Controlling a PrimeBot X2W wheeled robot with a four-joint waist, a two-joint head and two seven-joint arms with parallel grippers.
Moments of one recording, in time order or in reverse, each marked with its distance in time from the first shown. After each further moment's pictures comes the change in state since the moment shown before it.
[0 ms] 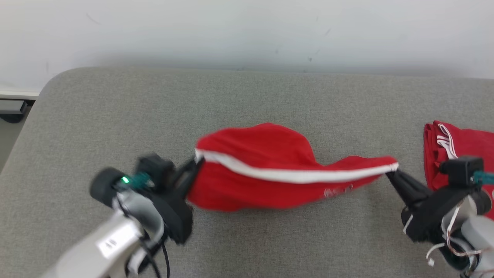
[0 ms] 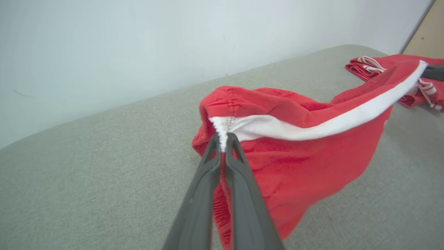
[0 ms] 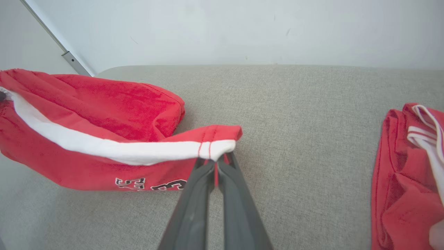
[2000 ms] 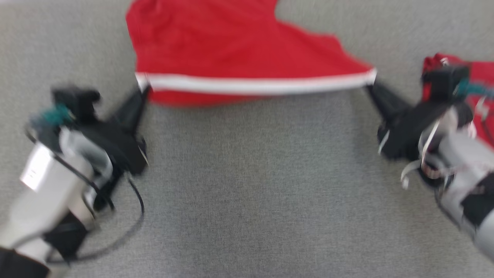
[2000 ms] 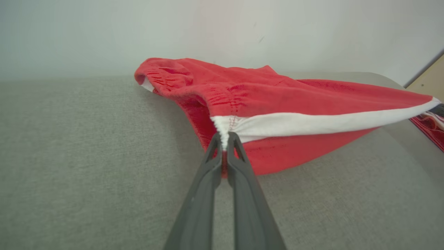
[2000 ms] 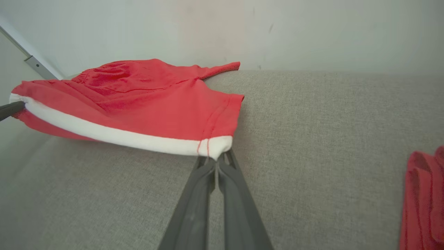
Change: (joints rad) left arm -0.224 -0.018 0.157 0.311 -0.201 -0.221 -0.135; right arm -0.442 0.129 0.118 0.212 -0.016 0.020 -0.009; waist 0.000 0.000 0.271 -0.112
